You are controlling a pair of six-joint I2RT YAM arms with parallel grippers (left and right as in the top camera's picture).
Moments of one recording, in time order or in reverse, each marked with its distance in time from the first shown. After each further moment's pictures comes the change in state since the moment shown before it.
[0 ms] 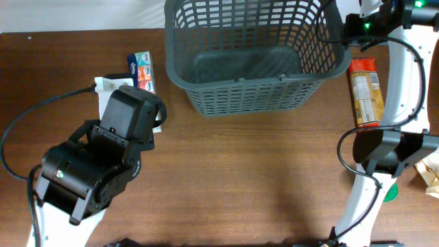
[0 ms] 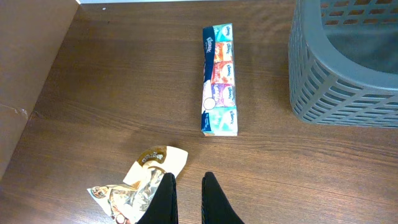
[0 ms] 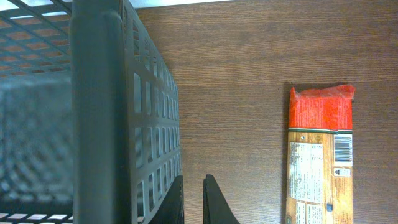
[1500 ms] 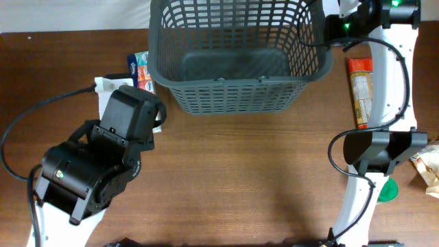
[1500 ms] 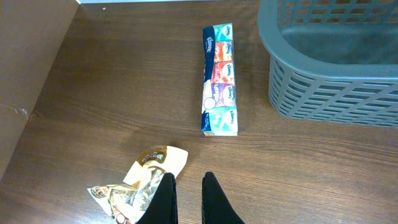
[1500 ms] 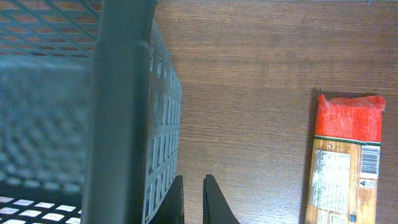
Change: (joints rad) left arm 0.000 0.000 0.000 -0.001 0.000 0.000; right arm 0.093 0.000 0.000 -0.005 0.037 0.002
